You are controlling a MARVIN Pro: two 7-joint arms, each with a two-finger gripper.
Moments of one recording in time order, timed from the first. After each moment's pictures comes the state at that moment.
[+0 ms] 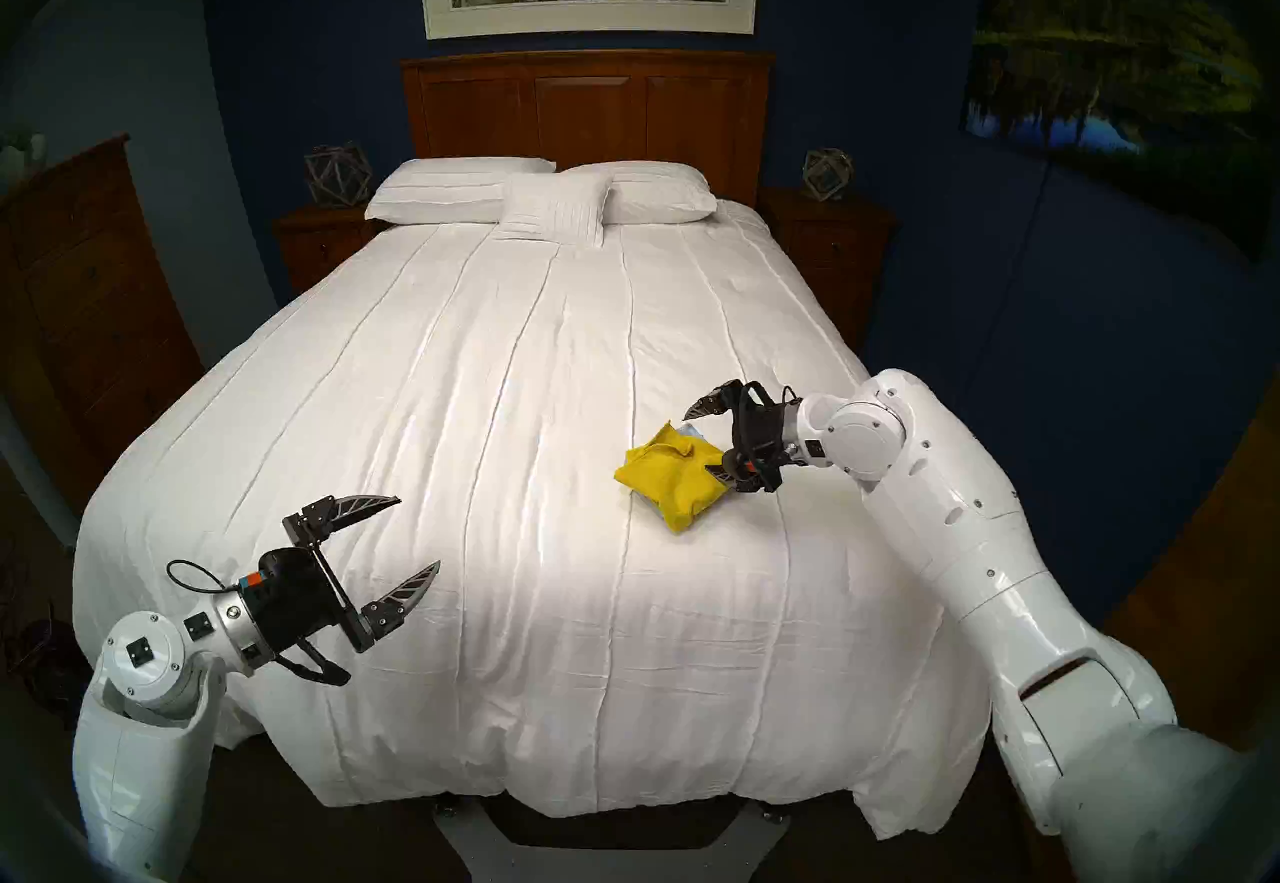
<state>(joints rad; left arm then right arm) 1.99 -1.24 -1.90 -1.94 -0.11 -0.21 -0.87 -0.95 -1.06 1.15 -1.31 -0.87 -0.60 0.78</state>
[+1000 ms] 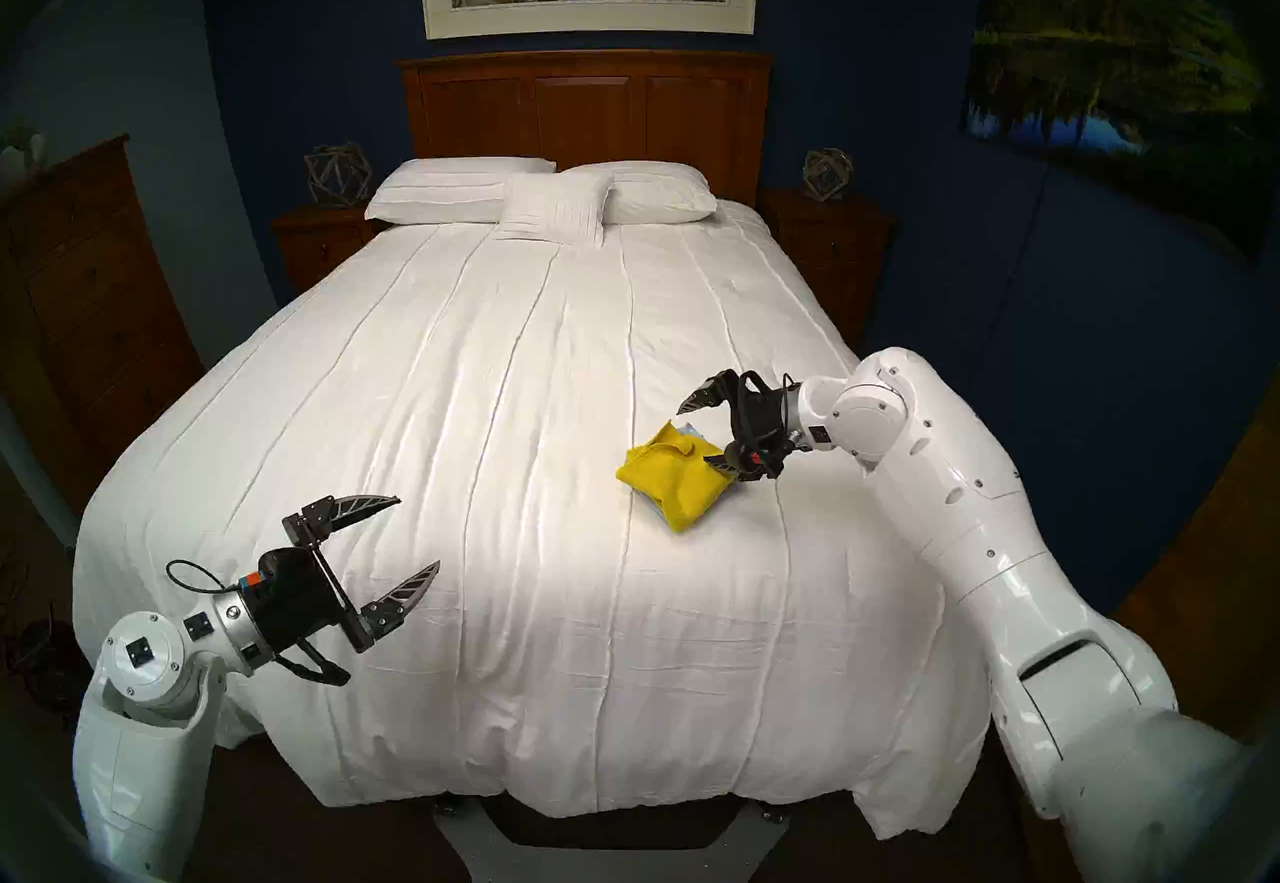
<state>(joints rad) 1.98 -1.24 -1.90 -1.94 -0.10 -0.21 -0.87 -0.96 -1.02 1.17 -1.35 -0.86 -0.71 0.83</state>
